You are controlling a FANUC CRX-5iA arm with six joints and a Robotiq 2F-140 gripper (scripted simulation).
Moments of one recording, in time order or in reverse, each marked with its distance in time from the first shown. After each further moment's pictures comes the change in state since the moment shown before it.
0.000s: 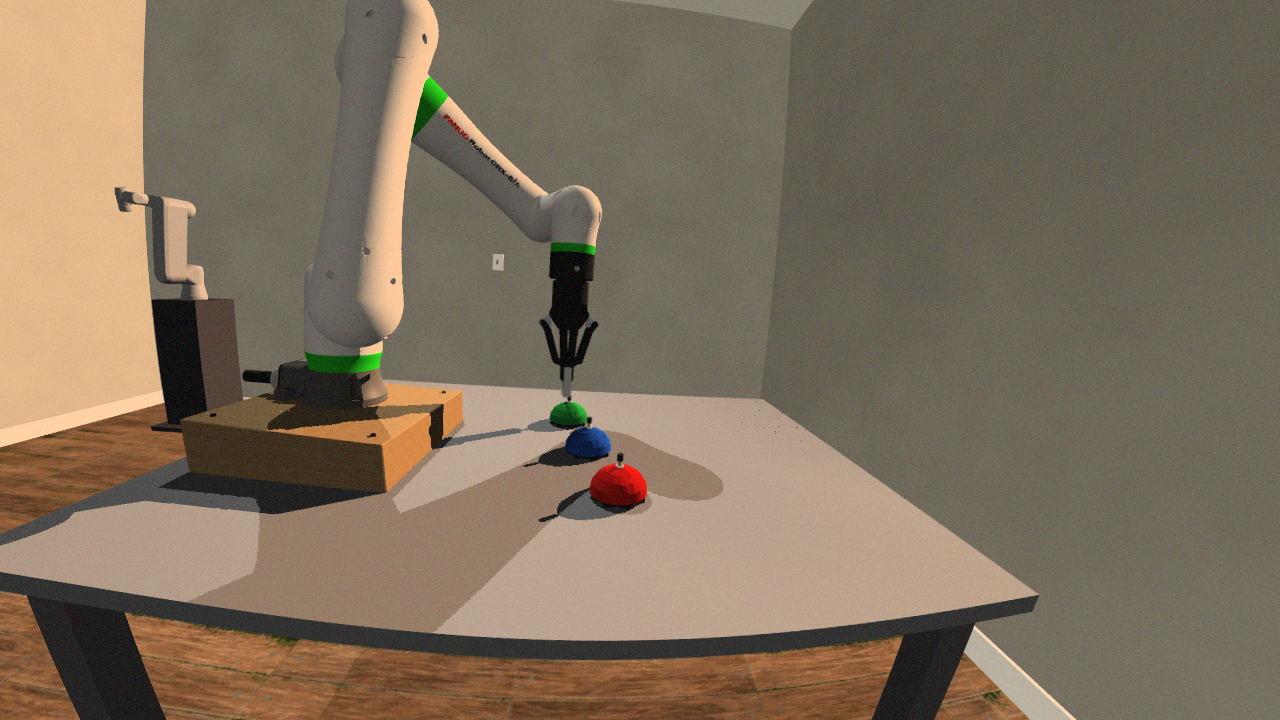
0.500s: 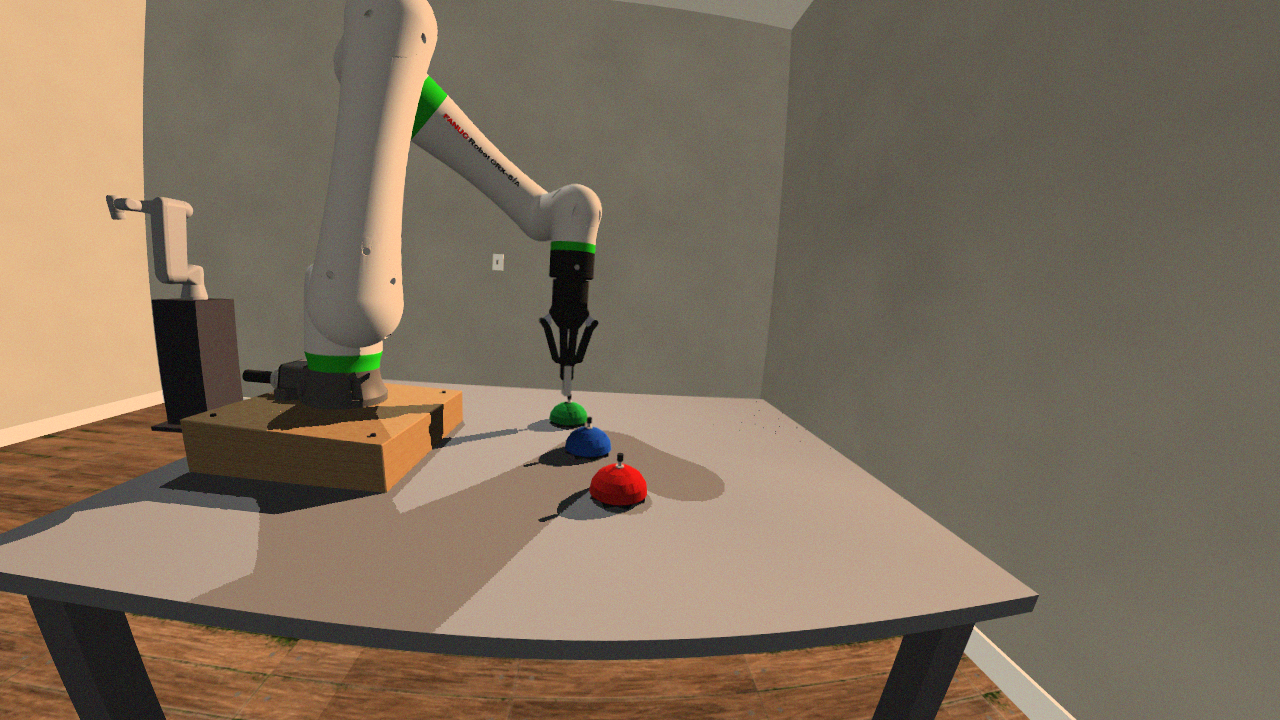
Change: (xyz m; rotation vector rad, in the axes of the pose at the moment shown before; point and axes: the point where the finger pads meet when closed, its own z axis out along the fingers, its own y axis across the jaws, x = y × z) arm 0.000 0.000 -0.003 0.000 0.000 0.000
